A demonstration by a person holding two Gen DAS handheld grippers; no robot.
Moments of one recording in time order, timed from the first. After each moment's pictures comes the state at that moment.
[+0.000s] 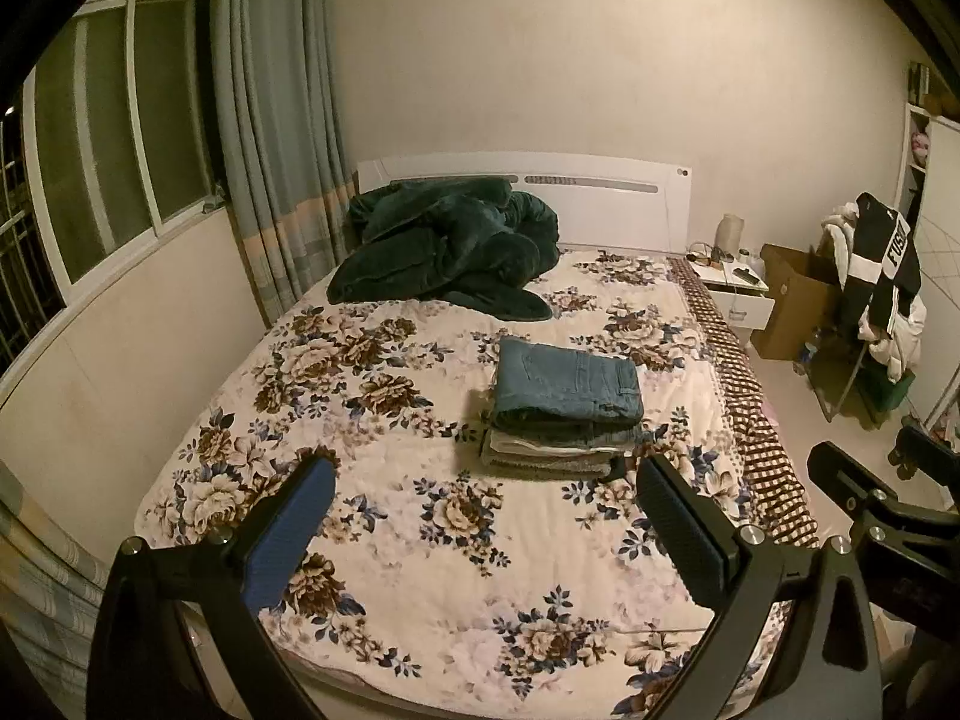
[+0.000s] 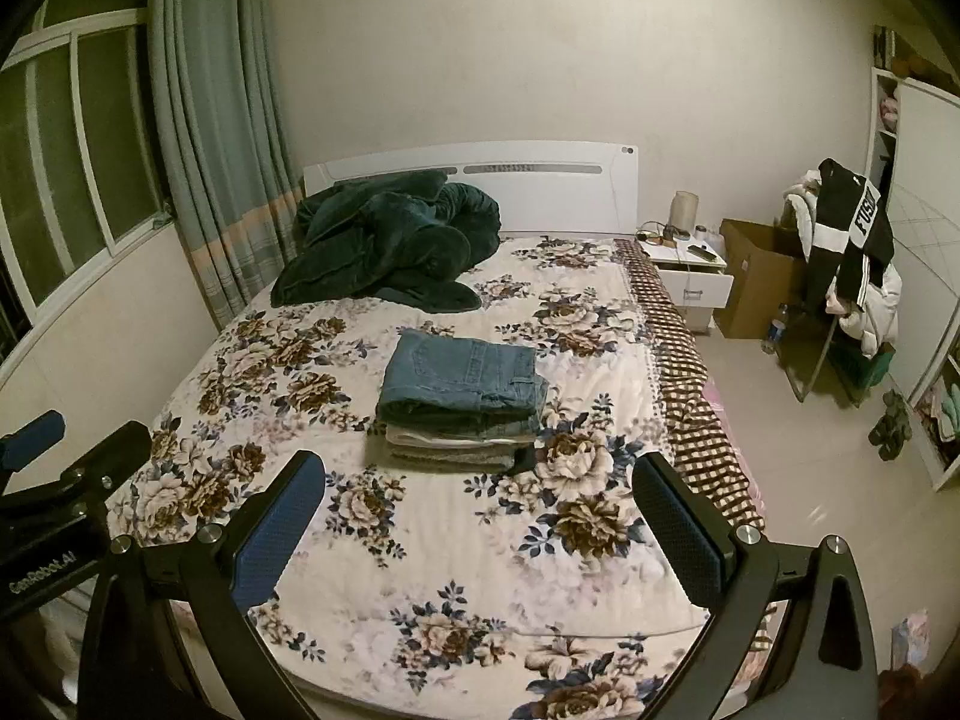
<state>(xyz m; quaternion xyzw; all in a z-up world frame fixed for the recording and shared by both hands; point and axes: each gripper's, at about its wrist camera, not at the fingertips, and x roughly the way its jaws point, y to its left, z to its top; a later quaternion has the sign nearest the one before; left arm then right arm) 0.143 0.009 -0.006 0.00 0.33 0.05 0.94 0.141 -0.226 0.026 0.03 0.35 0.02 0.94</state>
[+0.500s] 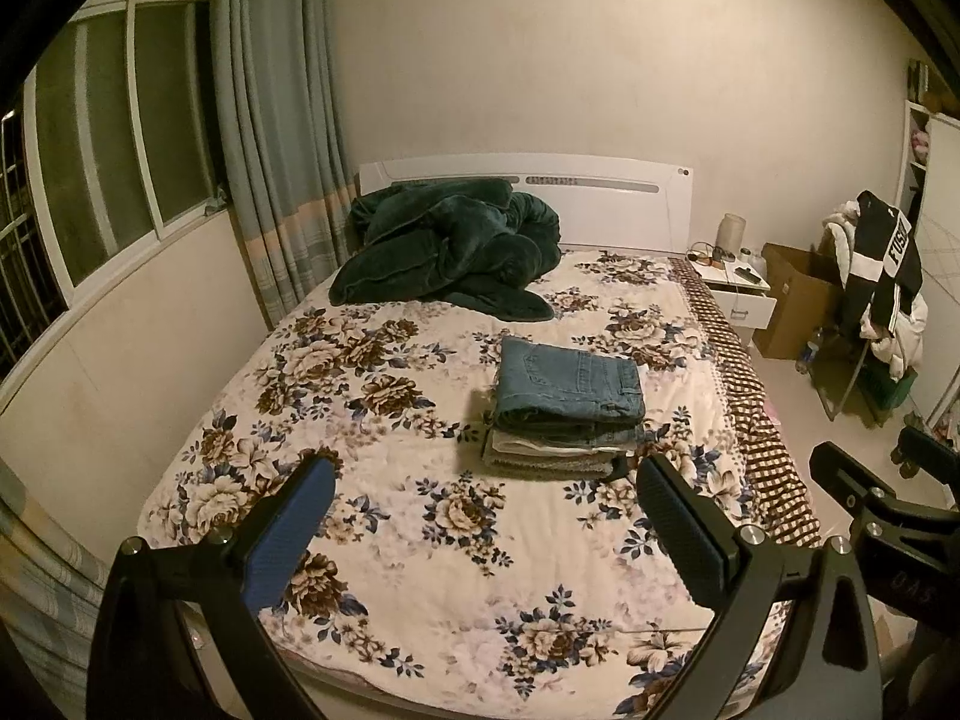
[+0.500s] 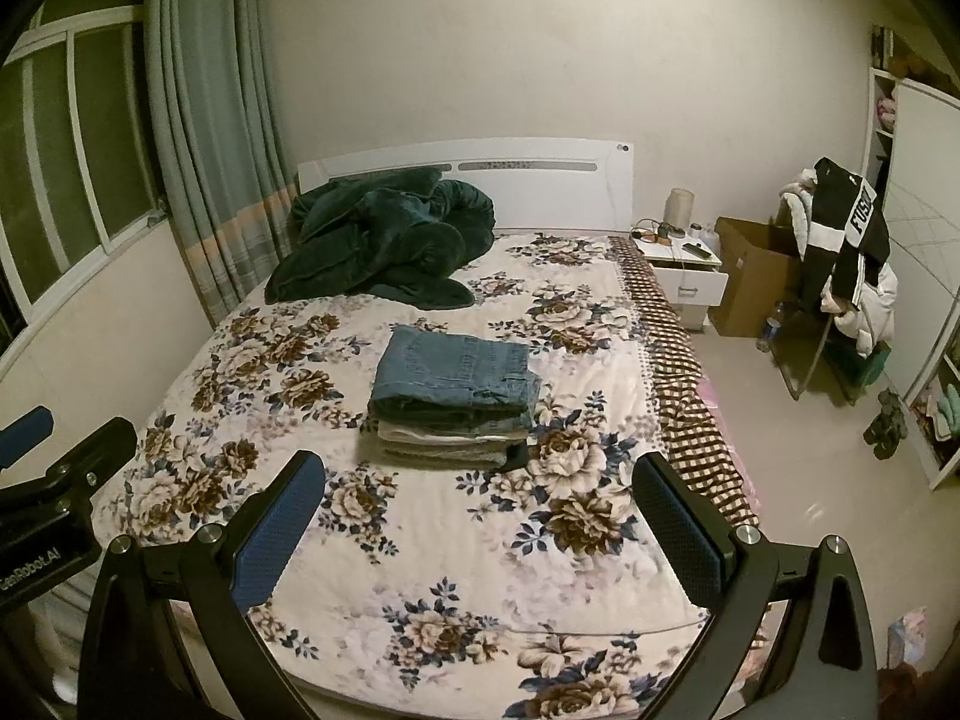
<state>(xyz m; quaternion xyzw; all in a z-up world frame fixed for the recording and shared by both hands) 0.142 0.008 -0.006 0.01 0.33 0.05 0.94 0.139 -0.234 0.023 0.03 0.35 0.01 0.94</state>
